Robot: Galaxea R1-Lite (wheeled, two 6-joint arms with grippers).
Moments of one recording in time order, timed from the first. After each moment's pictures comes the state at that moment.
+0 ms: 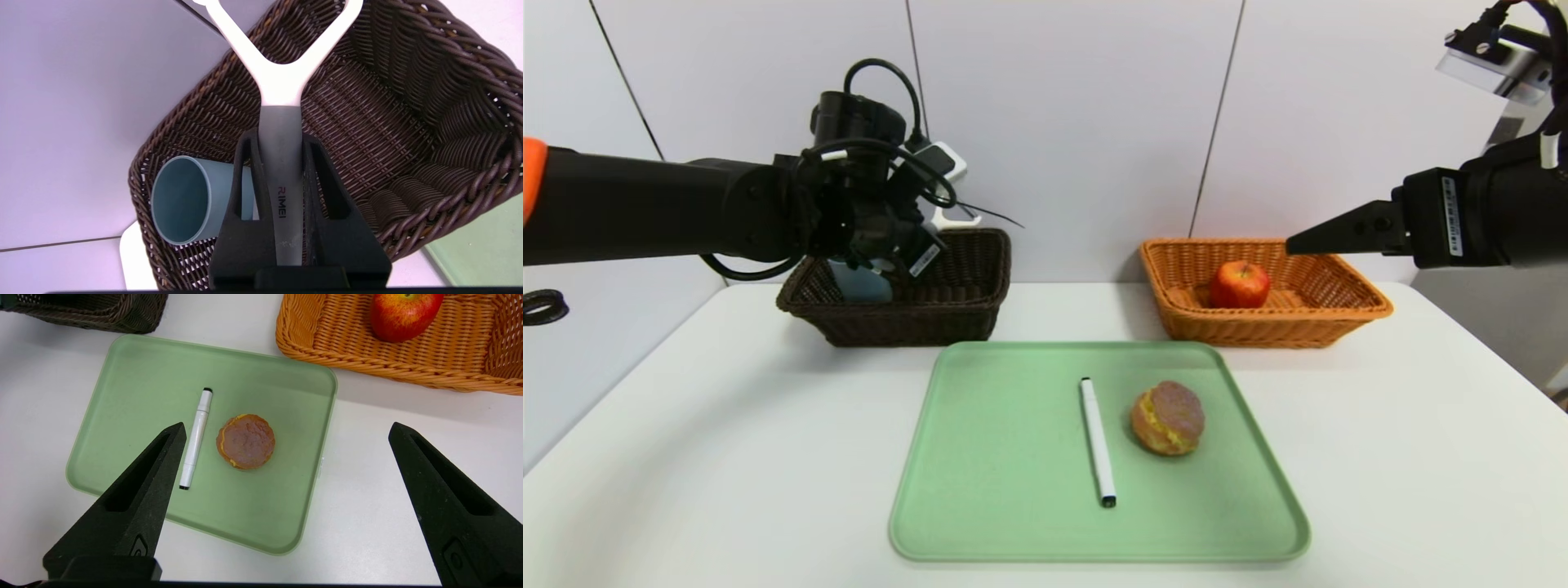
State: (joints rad) left arm -0.38 1.96 -1.61 0.08 0.22 0.56; right arm 0.42 1.44 -1.51 0.65 -0.04 0.20
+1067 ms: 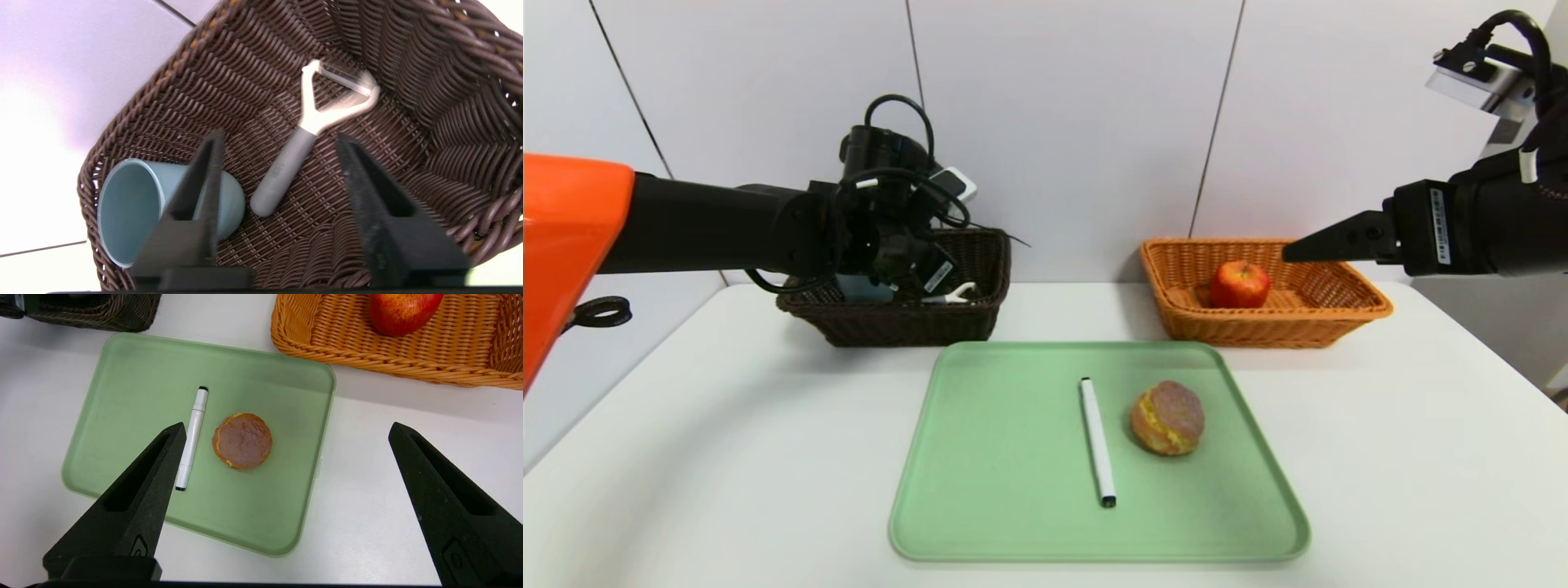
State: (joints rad) left arm -0.37 2.03 -1.62 0.06 0.21 0.50; right arm 0.39 1.45 -1.48 0.62 -0.01 0.20
